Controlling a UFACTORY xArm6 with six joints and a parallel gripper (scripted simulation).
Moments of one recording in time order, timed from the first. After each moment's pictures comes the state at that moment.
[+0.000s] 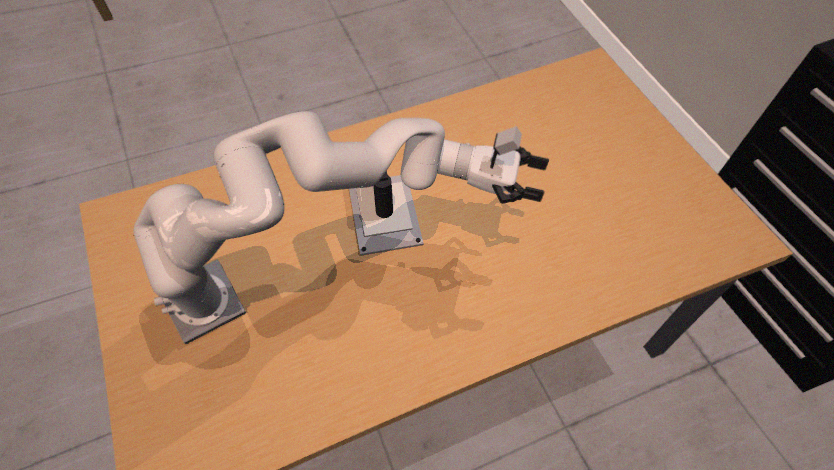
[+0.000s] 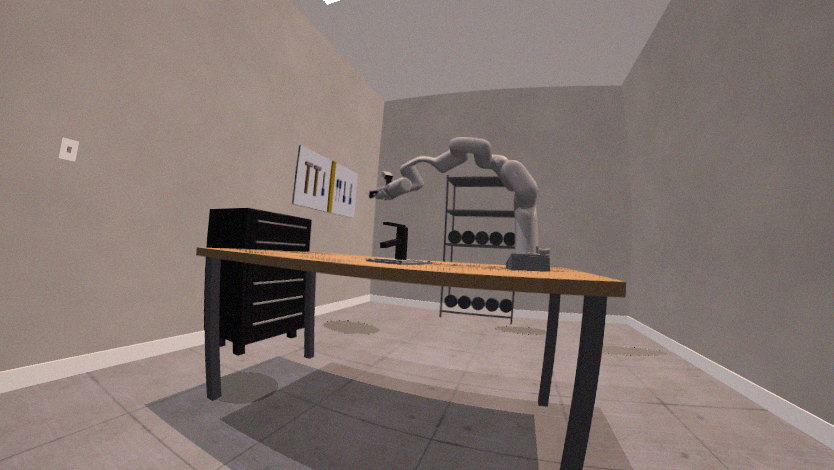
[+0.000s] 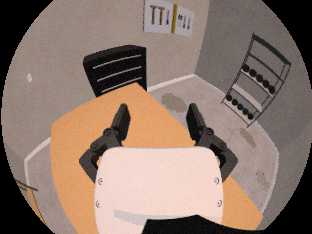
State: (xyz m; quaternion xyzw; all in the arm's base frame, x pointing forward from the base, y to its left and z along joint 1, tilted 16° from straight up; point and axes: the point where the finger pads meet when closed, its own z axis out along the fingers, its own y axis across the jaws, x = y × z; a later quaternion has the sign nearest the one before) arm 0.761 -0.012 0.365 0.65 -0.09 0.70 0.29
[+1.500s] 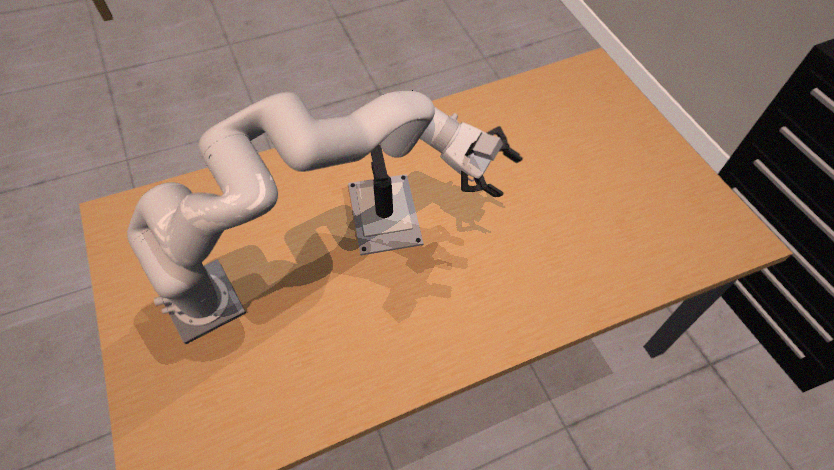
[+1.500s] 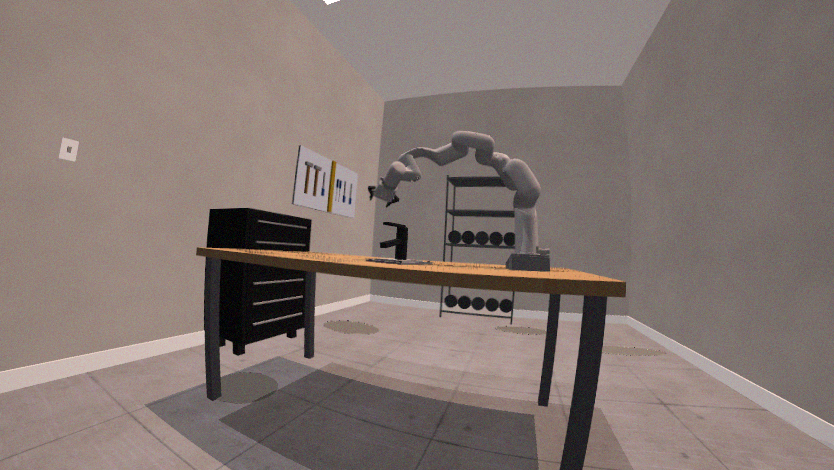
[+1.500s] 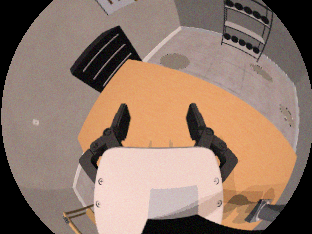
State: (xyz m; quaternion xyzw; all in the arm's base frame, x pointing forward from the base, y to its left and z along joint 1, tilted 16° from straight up) arm 0.717 0.032 0.310 0.69 -0.34 0.61 0.18
